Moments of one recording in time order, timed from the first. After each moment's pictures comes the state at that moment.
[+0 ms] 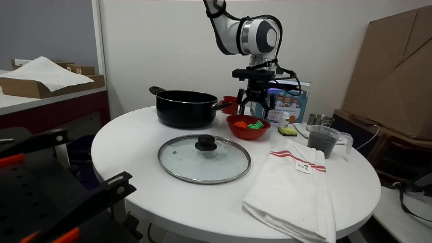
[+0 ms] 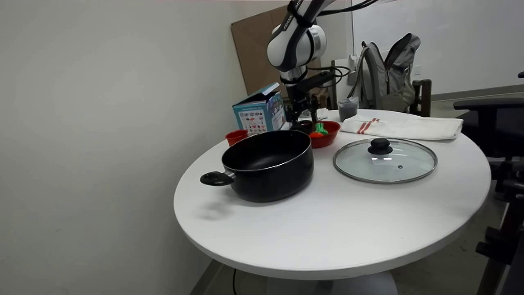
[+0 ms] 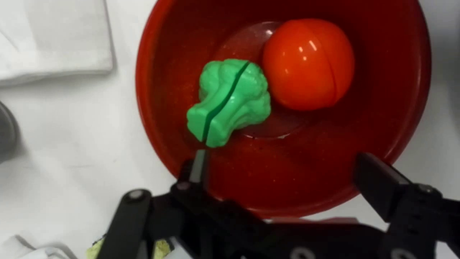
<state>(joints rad) -0.06 1.10 -0.02 -1.11 -0.07 2.15 -0.02</state>
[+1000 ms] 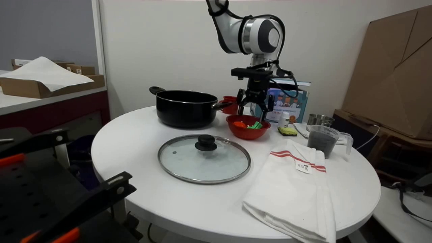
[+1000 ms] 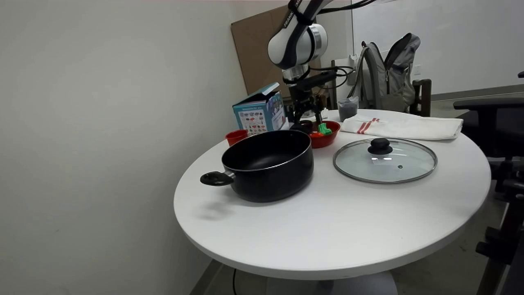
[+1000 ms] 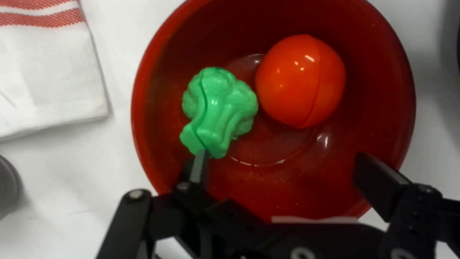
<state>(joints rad) -0.07 1.10 -0.02 -1.11 -0.03 2.08 0.05</state>
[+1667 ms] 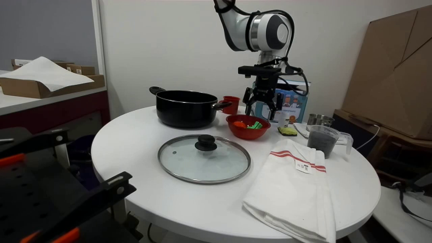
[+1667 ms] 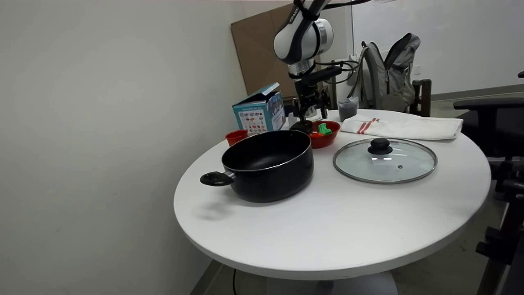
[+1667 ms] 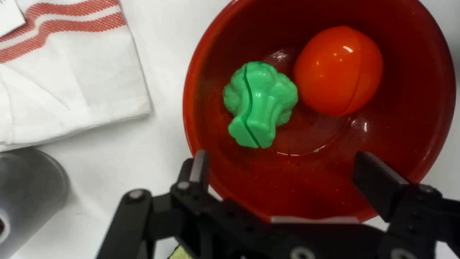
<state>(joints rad) -0.10 1.08 -0.04 -1.12 -0.03 2.08 0.06</state>
